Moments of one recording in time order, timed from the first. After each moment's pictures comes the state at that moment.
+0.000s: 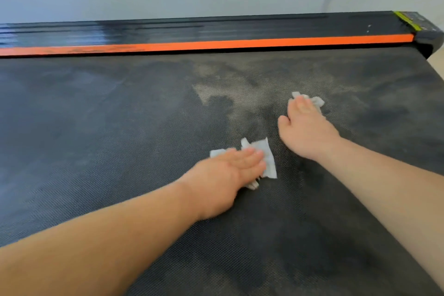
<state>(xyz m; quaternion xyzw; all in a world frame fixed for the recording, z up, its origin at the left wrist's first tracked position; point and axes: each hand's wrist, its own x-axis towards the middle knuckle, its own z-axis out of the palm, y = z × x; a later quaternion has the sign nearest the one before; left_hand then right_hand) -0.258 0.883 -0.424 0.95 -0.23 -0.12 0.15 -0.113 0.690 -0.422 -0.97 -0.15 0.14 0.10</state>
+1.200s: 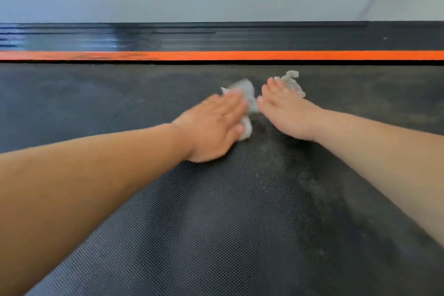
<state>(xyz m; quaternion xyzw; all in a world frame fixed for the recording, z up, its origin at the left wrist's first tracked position) -0.120 0.994 -0.430 0.99 -0.13 -0.11 0.01 -0.019 0.805 -0.419 -0.92 -0.28 0.22 0.14</state>
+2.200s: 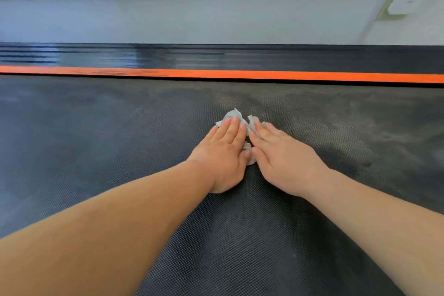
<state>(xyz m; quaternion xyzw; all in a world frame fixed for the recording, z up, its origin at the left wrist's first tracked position) -0.150 0.936 -0.424 0.99 -0.01 -0.15 0.05 -0.088 0.765 -0.423 -0.91 -0.40 0.11 0.07</state>
